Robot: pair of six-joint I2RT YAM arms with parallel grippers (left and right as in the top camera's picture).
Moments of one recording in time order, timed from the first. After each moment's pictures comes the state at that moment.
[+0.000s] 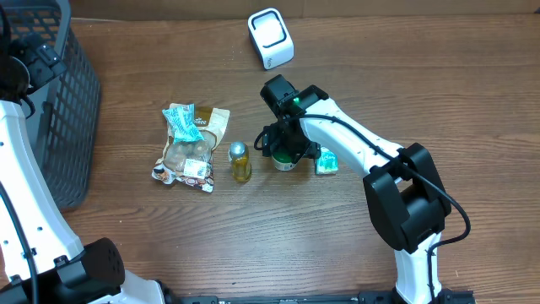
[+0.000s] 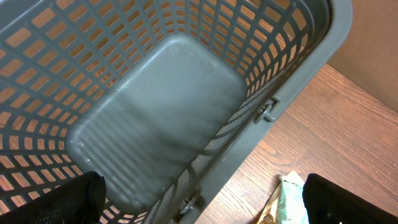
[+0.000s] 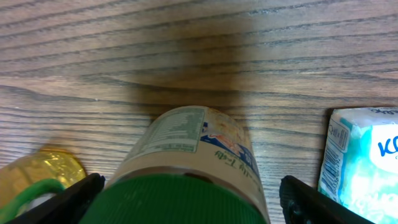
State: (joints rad) left arm 0.37 1.73 2.15 -1.31 -0.20 -0.31; right arm 0.59 2.11 1.63 -0.99 -0.05 0.62
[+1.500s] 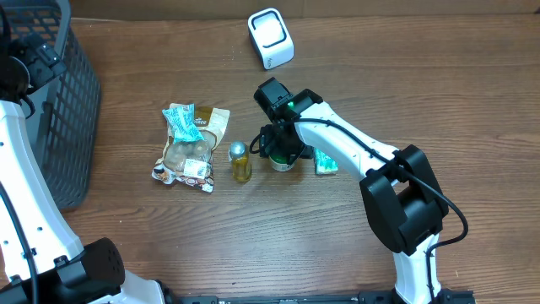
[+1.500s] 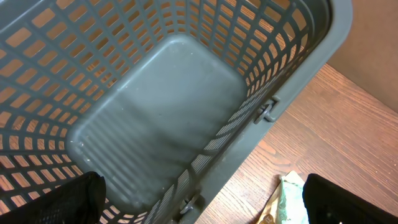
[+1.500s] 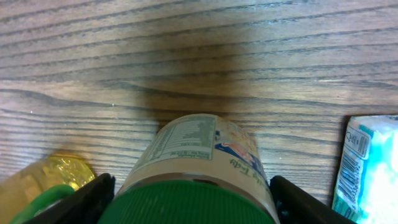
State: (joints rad) left arm 0.37 1.73 2.15 -1.31 -0.20 -0.31; right arm 0.62 2.11 1.63 -0.96 -0.01 0.64
